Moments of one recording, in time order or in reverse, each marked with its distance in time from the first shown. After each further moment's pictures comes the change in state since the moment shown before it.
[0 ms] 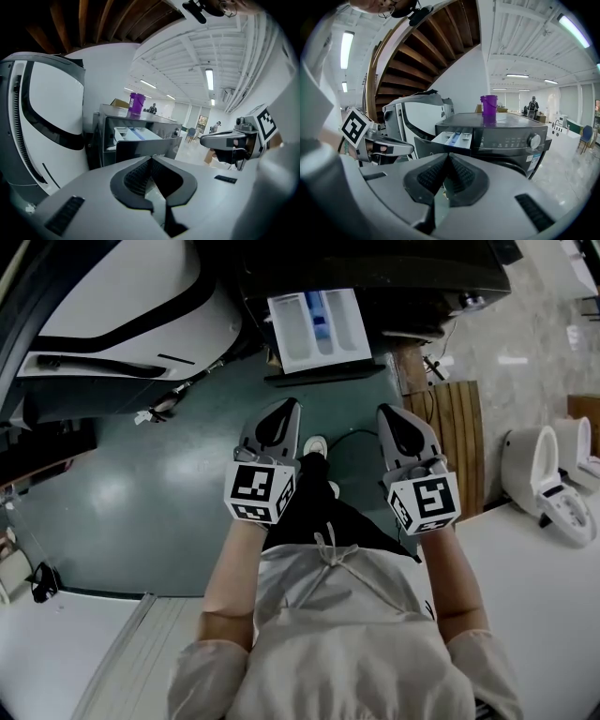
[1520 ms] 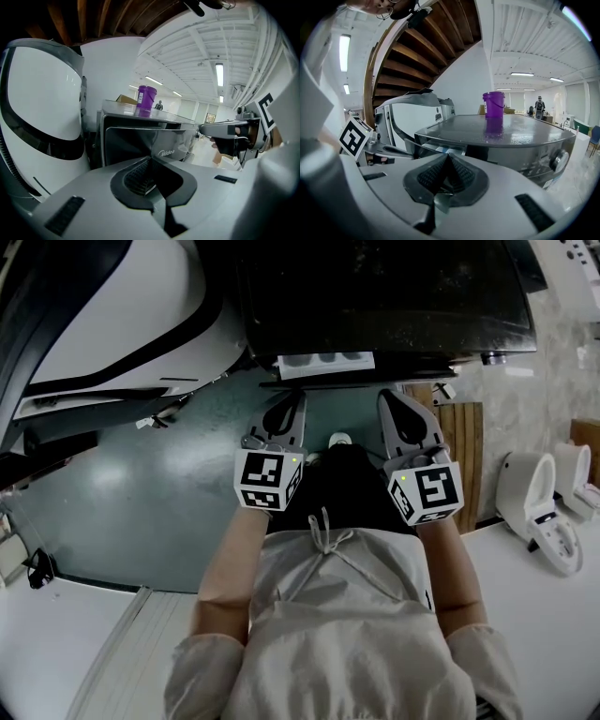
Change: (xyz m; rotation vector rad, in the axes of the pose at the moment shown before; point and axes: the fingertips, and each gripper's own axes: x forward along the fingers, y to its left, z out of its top) left arm 0.110 0.072 0.031 -0.016 0.035 0.075; right arm 0.129 -0.061 0.052 -0.011 -0.018 0.065
